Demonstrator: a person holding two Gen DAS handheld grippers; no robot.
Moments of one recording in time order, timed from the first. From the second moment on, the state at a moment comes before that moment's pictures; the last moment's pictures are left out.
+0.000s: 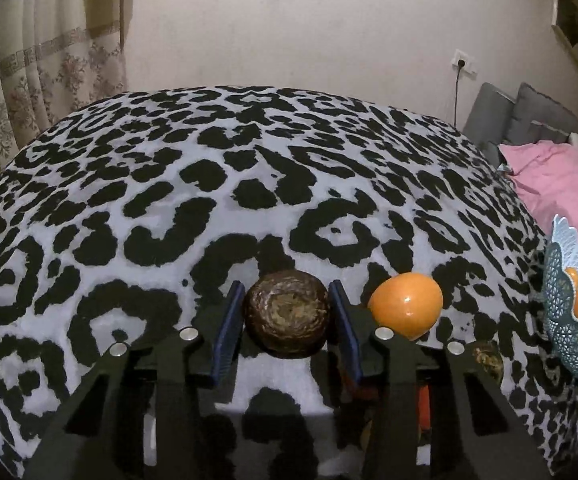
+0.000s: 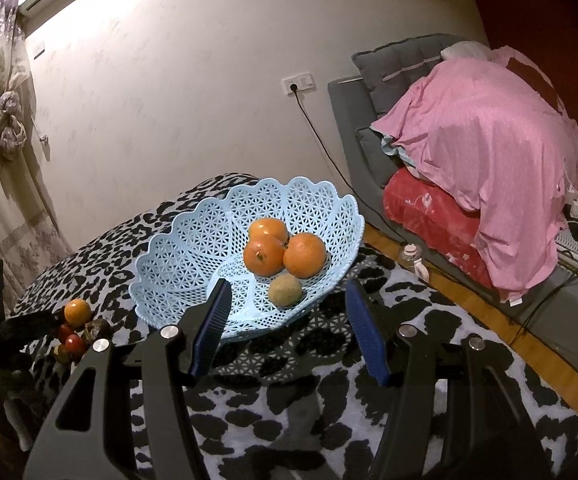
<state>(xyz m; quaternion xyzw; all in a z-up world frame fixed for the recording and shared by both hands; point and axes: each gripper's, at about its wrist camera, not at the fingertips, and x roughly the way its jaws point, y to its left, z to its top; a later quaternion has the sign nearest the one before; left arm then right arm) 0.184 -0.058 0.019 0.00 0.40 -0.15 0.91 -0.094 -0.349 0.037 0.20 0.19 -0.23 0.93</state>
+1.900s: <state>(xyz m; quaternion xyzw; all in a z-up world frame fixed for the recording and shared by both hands) 0.144 -0.021 0.080 -0.08 0.32 -0.18 0.93 0.070 -0.201 0.045 0.06 0.35 0.00 0.94</state>
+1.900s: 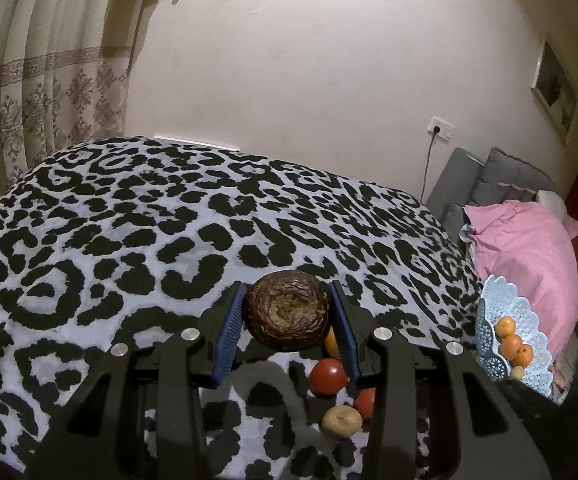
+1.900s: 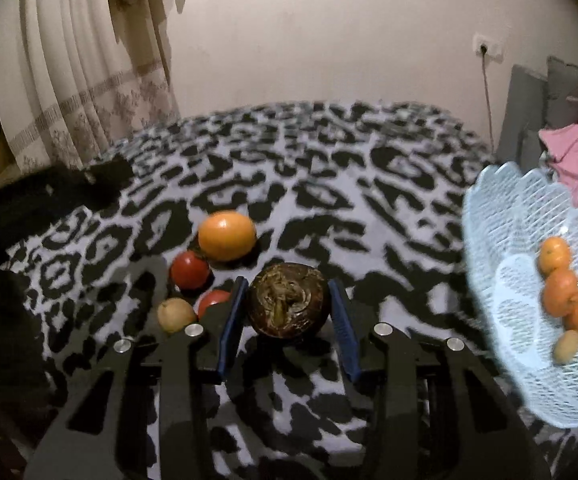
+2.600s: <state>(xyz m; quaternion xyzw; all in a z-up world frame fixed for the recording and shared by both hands) 0.127 -0.045 0.085 -0.06 0.30 -0.21 0.93 0.002 -0.319 0.060 0.15 0.31 -0.14 0.93</state>
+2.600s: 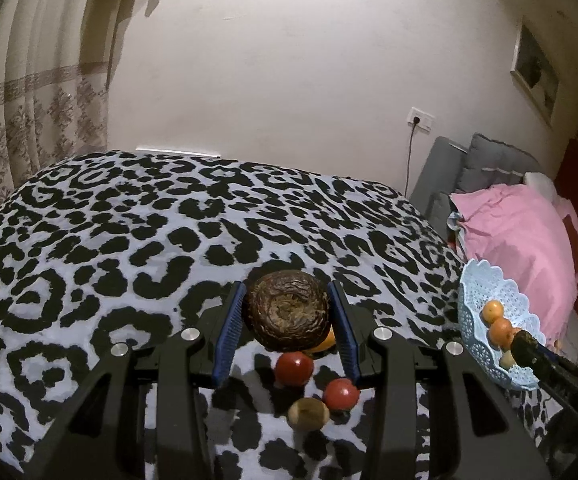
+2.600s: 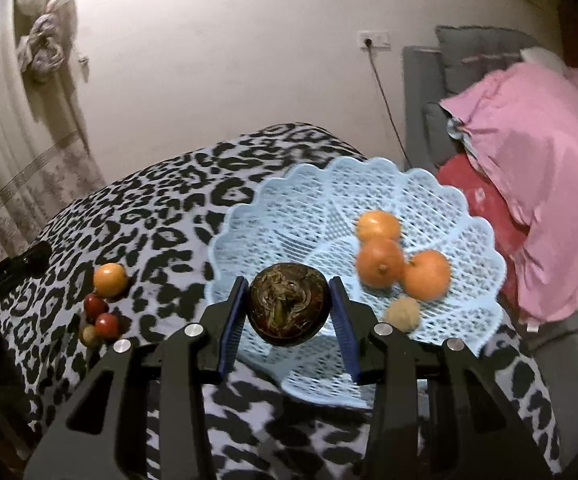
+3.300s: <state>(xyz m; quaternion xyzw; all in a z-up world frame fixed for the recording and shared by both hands) 0.102 -0.083 0.082 -0.02 0.29 -0.25 0.92 -0.084 -0.333 0.053 0.11 0.23 -0.25 0.94</state>
